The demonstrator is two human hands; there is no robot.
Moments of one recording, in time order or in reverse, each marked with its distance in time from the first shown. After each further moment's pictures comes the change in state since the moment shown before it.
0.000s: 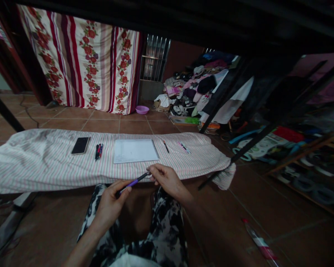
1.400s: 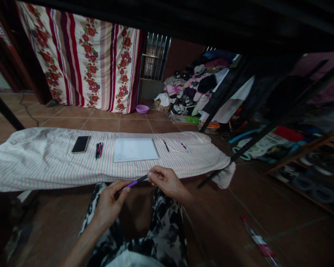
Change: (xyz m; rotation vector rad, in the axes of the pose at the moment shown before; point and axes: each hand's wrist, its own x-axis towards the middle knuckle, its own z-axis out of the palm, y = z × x) left_hand -0.005 -0.004 -0.008 0.156 -0.062 0.131; right_hand -0.006 0.006 0.004 -0.038 -0.076 -0.019
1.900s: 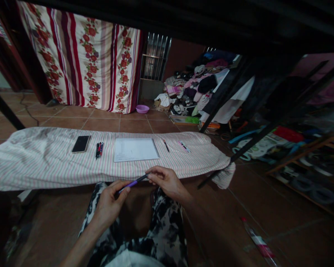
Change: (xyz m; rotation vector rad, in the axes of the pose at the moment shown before) left_hand -0.001 0.000 0.000 -0.054 0.038 -0.076; right_hand -0.001 -0.002 0.002 0.211 0.020 0.034
